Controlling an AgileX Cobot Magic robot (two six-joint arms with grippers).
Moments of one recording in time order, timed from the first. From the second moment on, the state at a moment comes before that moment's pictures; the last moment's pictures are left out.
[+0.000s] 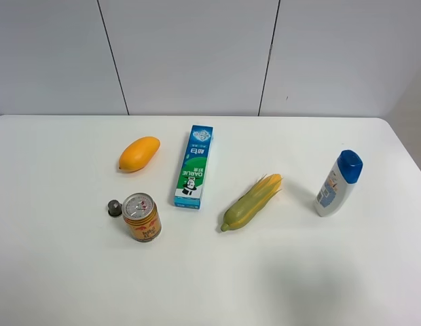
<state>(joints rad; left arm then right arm) 0.07 -0.01 -0.51 0.00 1.06 0.05 -0.04 0.01 -0.53 -0.06 0.98 0.03</state>
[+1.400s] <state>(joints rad) 0.07 -0.01 -0.51 0.00 1.06 0.05 -0.04 0.00 -0.50 -0.05 1.07 0.03</state>
